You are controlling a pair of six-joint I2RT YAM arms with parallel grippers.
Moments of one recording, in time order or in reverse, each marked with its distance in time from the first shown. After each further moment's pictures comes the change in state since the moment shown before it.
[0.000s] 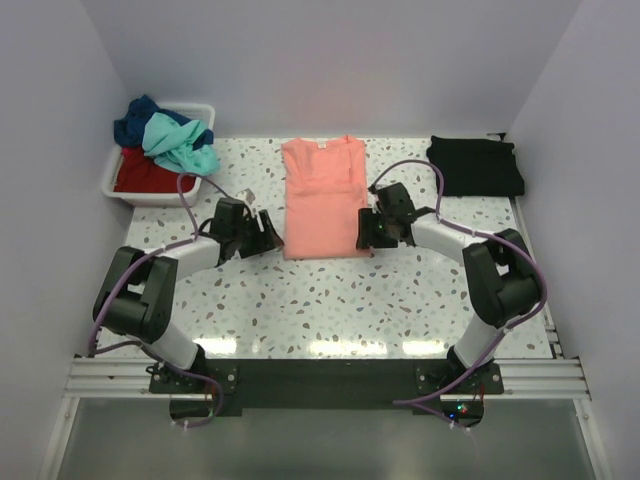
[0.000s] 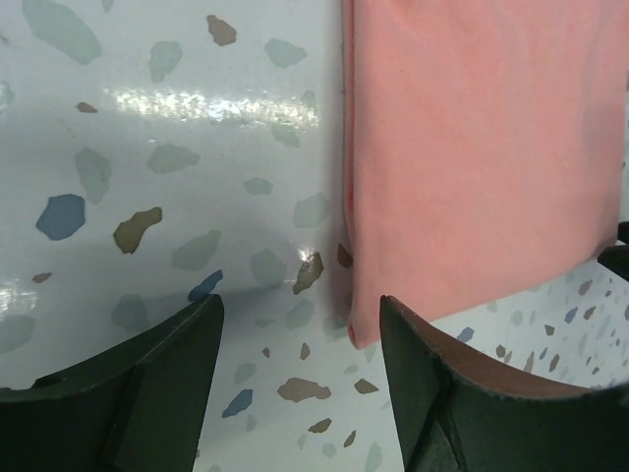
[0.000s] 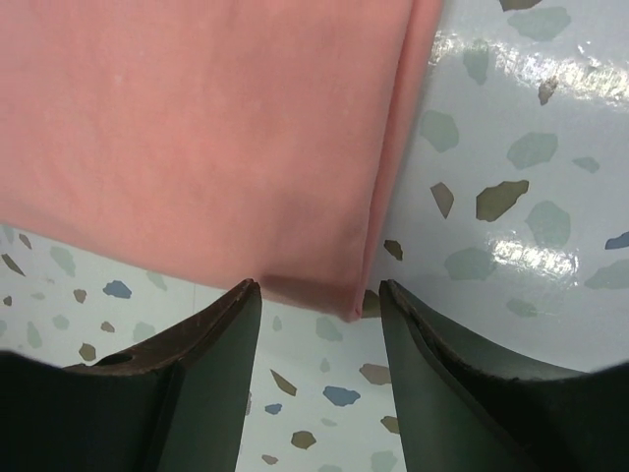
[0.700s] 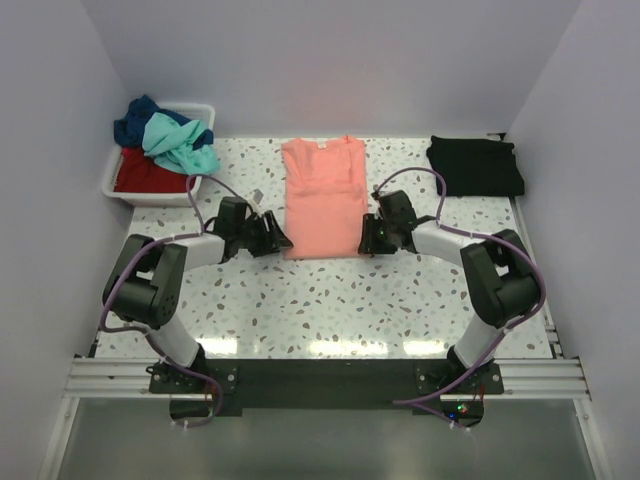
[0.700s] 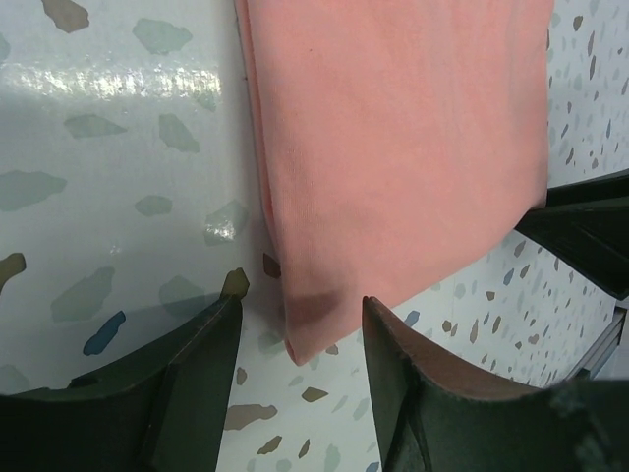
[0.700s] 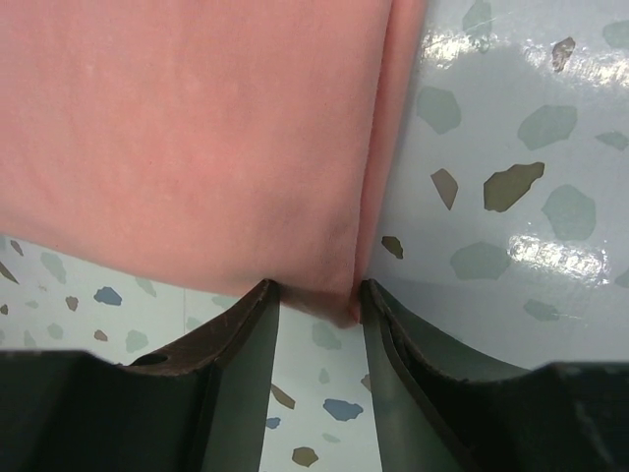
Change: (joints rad) left arm 0.002 0.103 0.021 0.114 0.212 -0.034; right arm -0.001 0.000 -0.086 0.110 -0.014 0.054
